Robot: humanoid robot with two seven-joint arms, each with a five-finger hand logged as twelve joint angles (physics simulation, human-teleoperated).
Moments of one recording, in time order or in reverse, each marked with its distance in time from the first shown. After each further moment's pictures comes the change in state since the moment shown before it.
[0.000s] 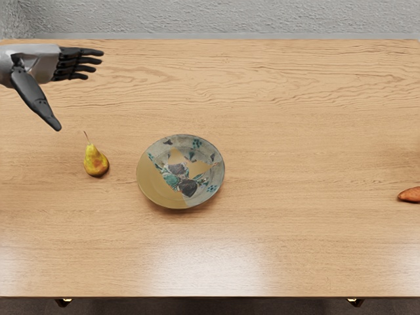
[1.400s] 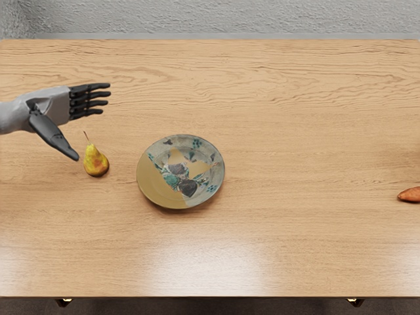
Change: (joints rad) left arm 0.411 -0.017 -0.273 0.044 -0.035 0.000 -0.112; right arm -0.001 0.000 0.003 -0.004 0.006 0.001 0.000
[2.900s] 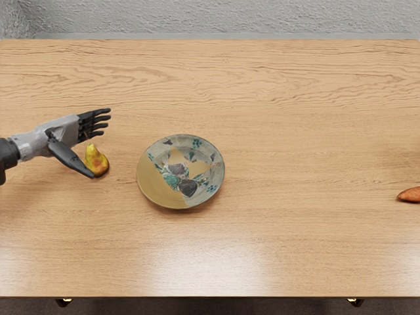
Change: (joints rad) left arm 0.288 -0.189 -0.204 0.266 0.082 0.086 -0.008; right arm 0.000 0.000 0.000 0.000 0.000 0.000 0.000
